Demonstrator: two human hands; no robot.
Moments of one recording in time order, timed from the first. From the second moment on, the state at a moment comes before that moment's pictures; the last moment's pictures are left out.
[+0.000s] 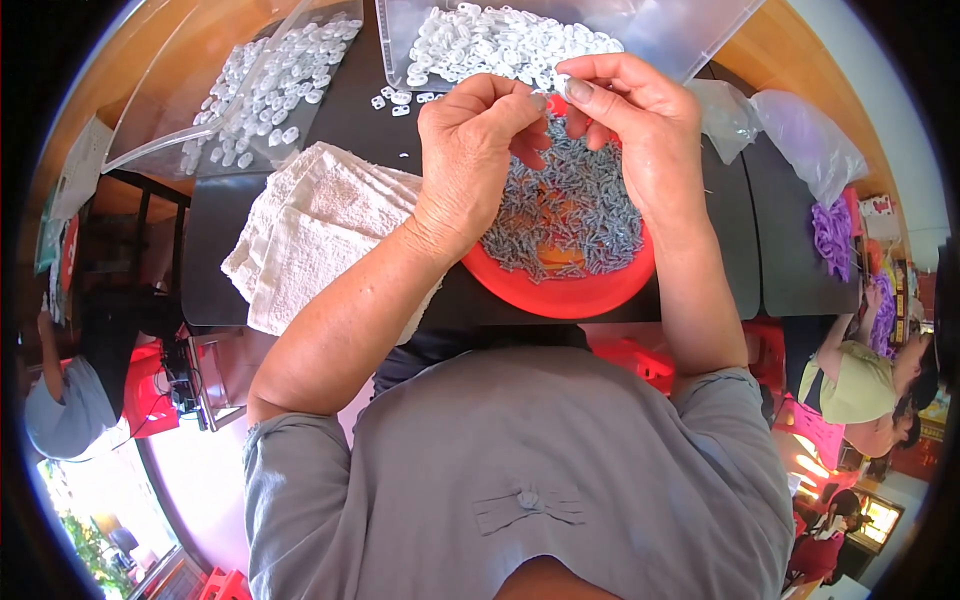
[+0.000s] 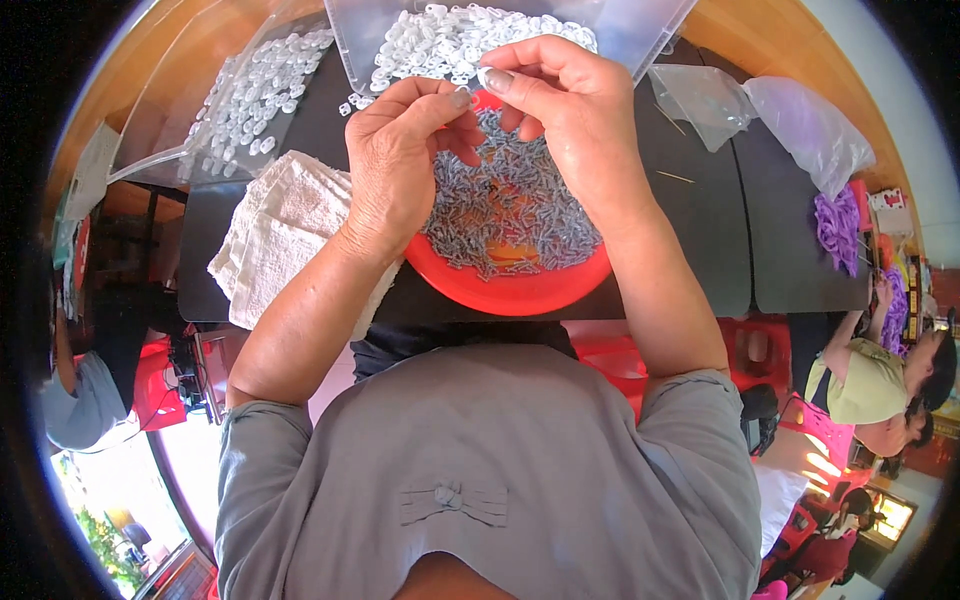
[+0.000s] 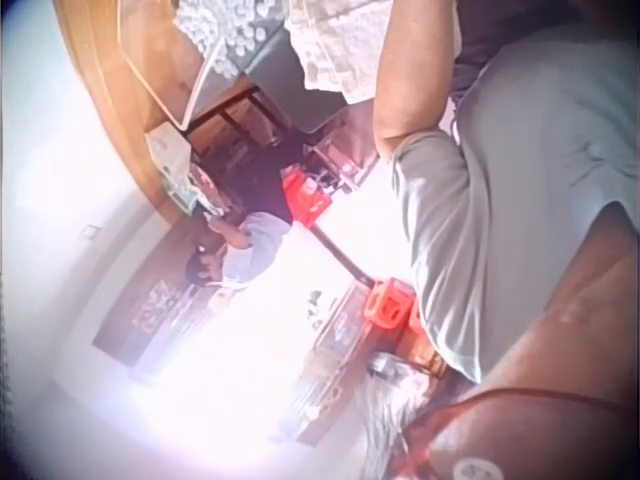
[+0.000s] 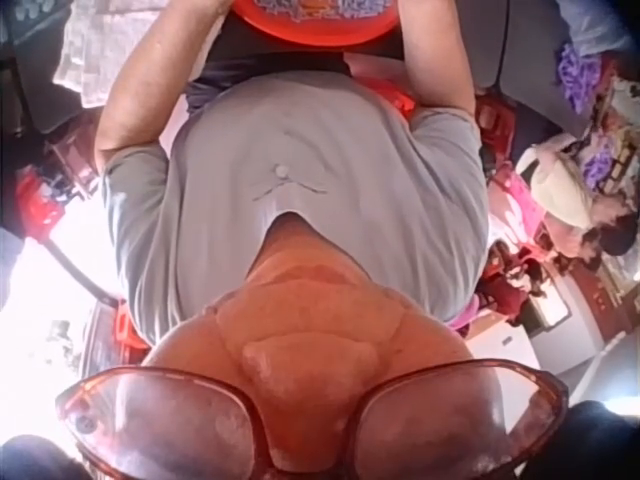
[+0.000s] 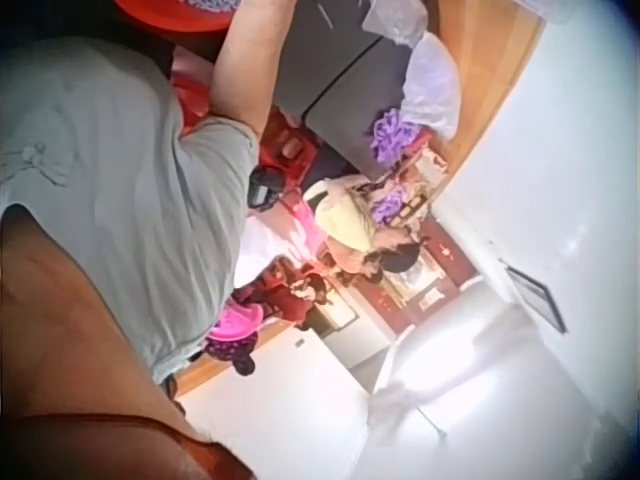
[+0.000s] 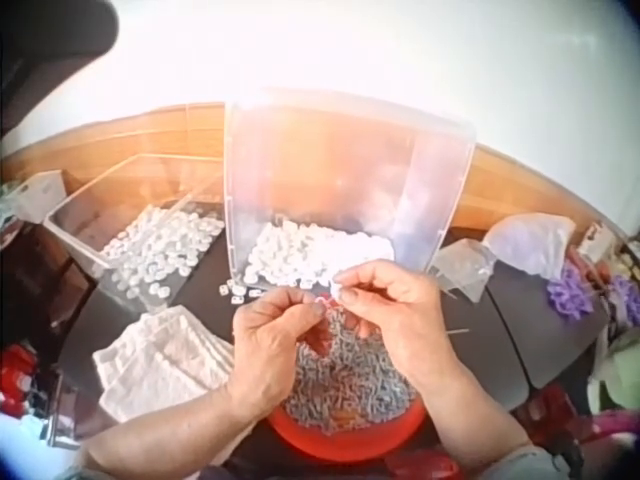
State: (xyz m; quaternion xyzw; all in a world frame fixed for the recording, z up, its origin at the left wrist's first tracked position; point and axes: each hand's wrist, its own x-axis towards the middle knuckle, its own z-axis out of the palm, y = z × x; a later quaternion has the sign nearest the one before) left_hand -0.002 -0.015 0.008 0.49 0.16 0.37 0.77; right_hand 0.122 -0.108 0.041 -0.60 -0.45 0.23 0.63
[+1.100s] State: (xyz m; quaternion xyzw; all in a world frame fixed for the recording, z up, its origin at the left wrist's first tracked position) left_hand -0.003 -0.018 0.009 0.62 0.06 0.37 0.69; right_hand 0.147 -0.127 0.054 -0.55 -0.45 0.43 0.56
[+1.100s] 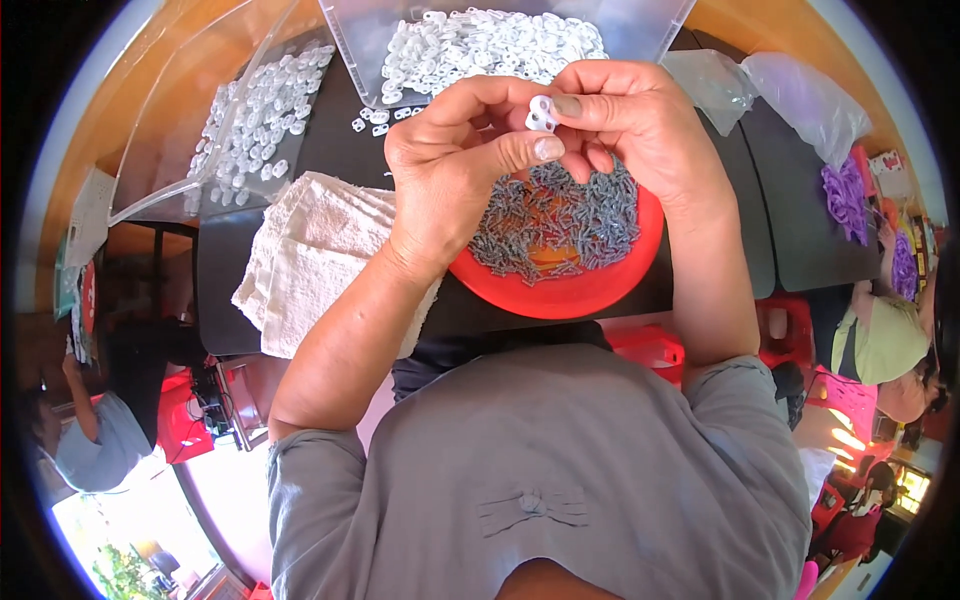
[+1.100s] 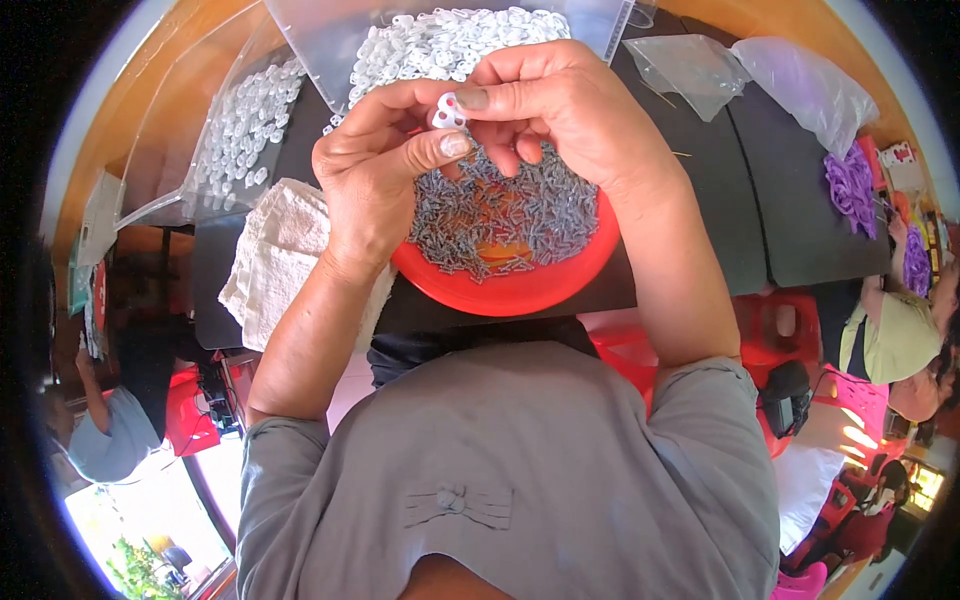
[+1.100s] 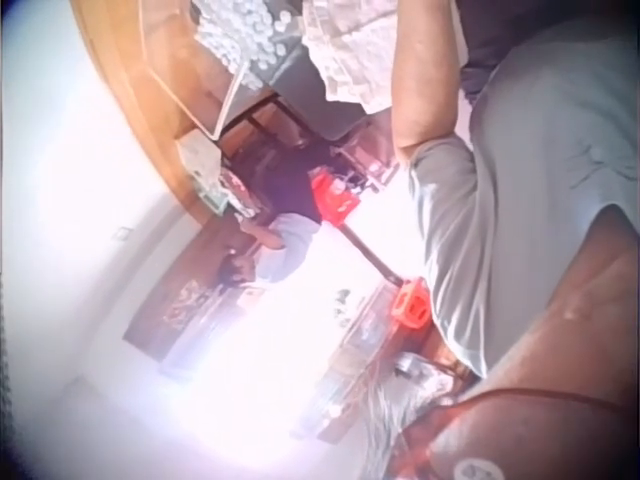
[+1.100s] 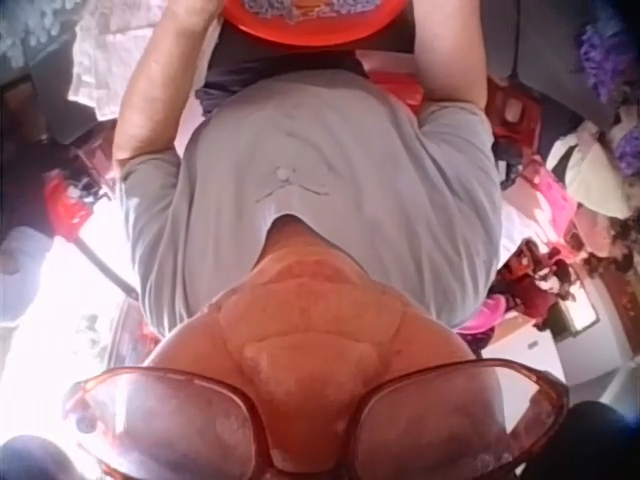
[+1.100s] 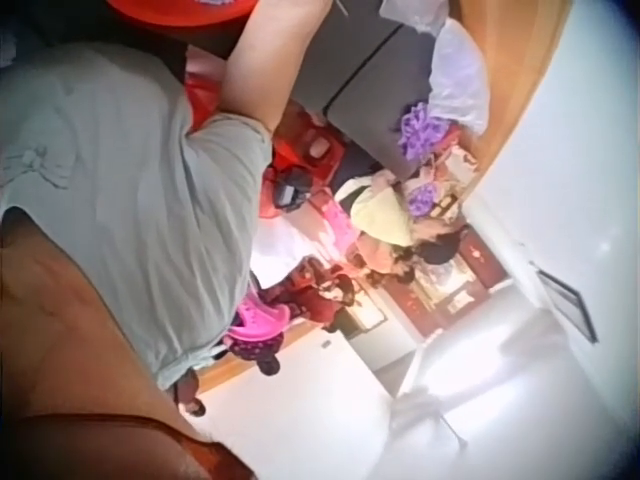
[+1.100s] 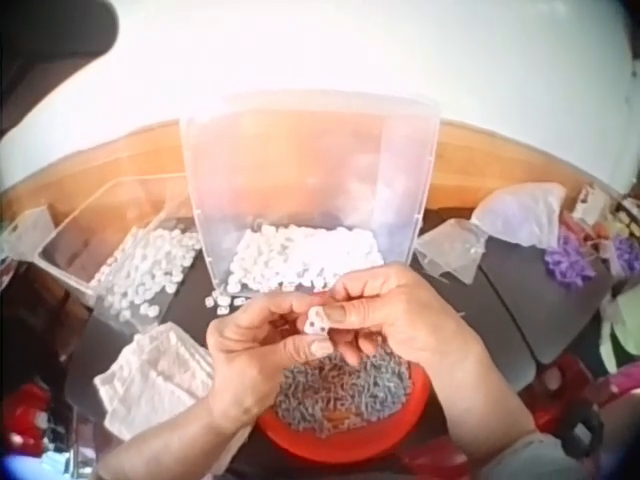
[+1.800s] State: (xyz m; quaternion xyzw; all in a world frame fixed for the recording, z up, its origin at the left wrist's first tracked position) left_hand -0.013 -0.015 0.013 0.55 -0.02 0.37 0.75; right_hand 0.127 -0.121 0.044 -0.44 -0.37 0.54 0.61
